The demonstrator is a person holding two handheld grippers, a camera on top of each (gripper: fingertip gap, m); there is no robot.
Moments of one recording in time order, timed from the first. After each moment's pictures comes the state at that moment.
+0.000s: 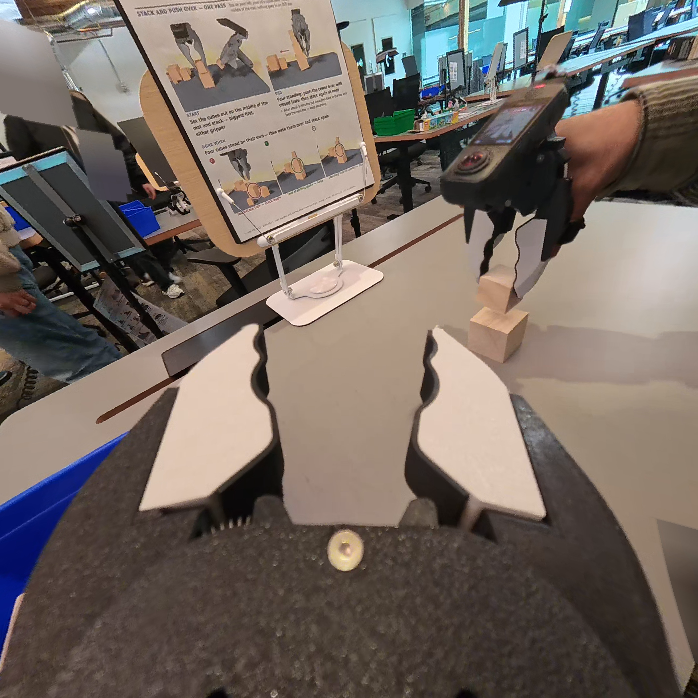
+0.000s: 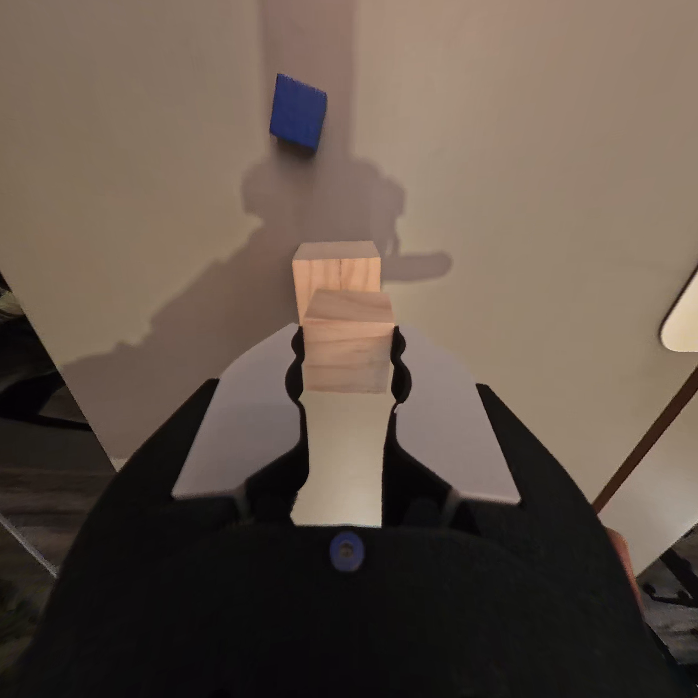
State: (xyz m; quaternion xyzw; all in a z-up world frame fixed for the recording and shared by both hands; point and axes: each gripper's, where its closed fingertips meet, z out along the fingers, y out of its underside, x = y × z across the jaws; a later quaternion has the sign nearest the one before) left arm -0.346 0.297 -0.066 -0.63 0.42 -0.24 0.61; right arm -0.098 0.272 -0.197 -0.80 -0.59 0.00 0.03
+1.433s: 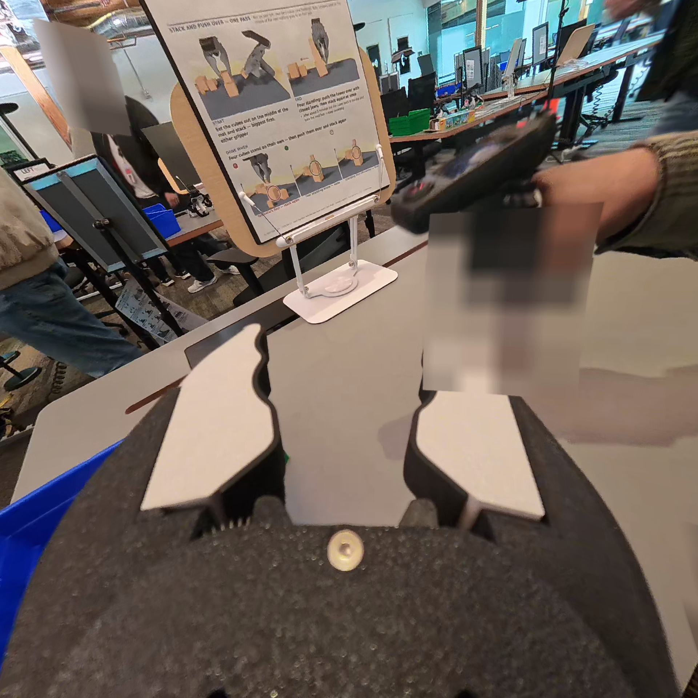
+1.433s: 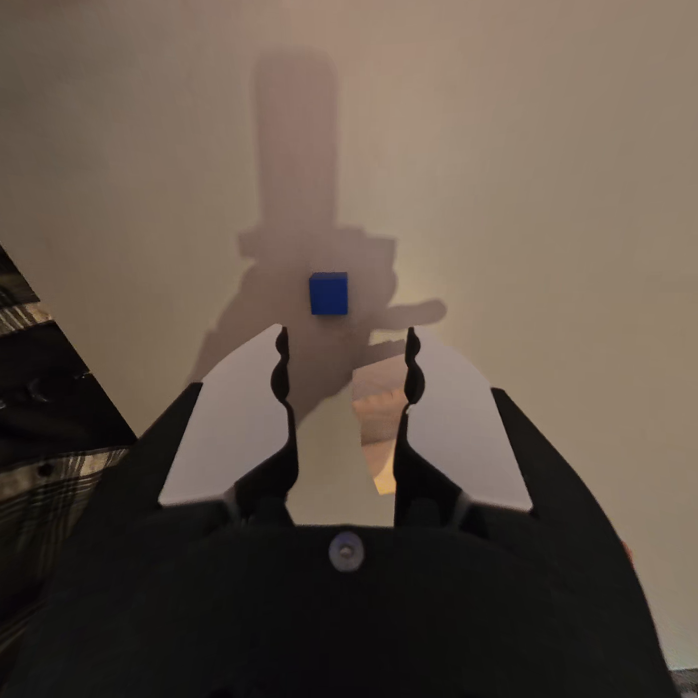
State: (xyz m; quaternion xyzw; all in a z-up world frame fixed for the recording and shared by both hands) left arm -0.362 0.297 -0.060 -0.63 0.41 -0.22 0.62; right arm -0.184 0.287 -0.202 -0.89 -0.45 0.06 0.08
